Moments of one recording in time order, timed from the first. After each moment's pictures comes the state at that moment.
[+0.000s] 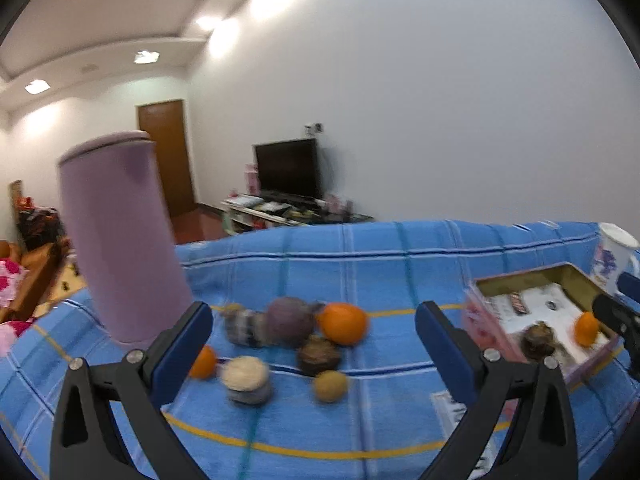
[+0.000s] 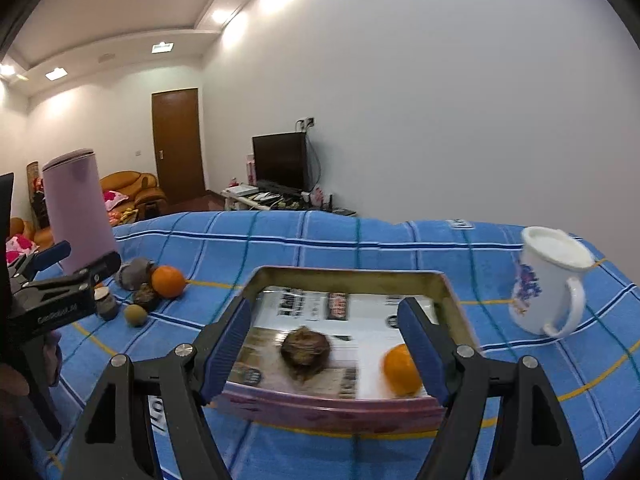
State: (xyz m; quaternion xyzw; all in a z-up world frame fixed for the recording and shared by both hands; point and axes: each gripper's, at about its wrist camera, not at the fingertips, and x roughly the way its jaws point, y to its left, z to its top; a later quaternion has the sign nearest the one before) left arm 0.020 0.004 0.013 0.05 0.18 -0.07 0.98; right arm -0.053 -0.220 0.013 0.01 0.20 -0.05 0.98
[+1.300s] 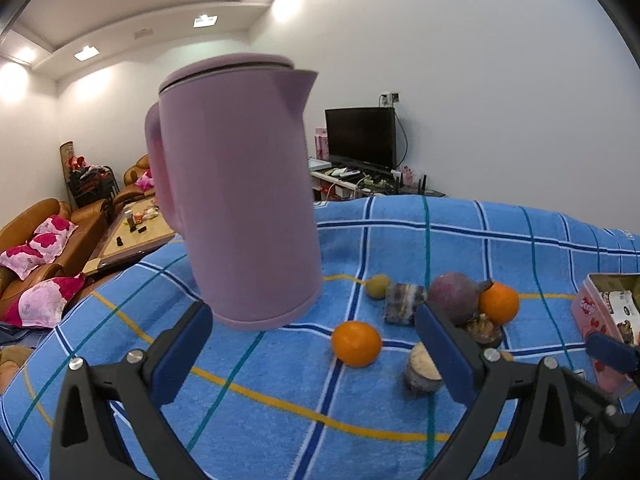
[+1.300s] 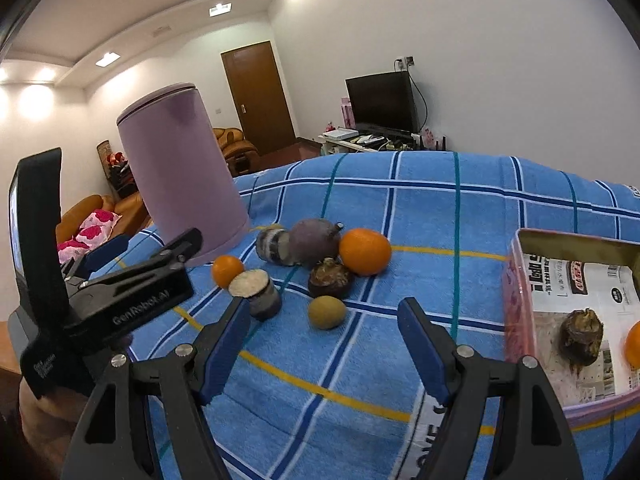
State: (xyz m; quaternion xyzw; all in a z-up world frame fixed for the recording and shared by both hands) left arm 0.059 0.110 0.001 0.02 0.25 0.04 0.97; right arm 0.027 -0.072 -0.012 0.06 0.30 0.12 0.94
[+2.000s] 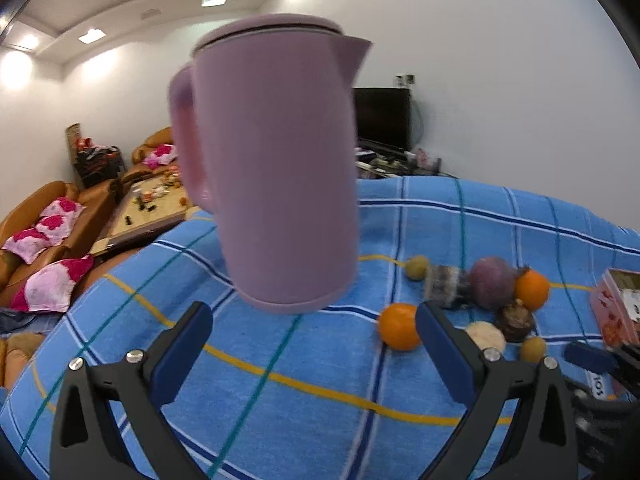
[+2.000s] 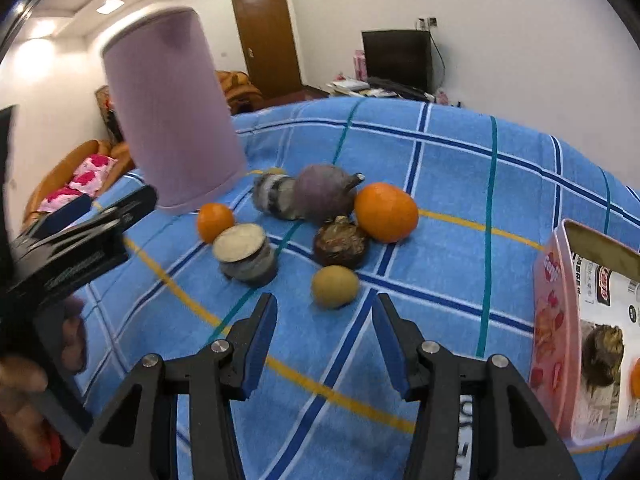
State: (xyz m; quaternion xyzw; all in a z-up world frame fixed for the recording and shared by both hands) left arm 0.066 0.139 -0.006 0.01 0.29 0.05 0.96; right arm 0.072 -0.043 -0.038 0.01 0.40 0.12 0.91
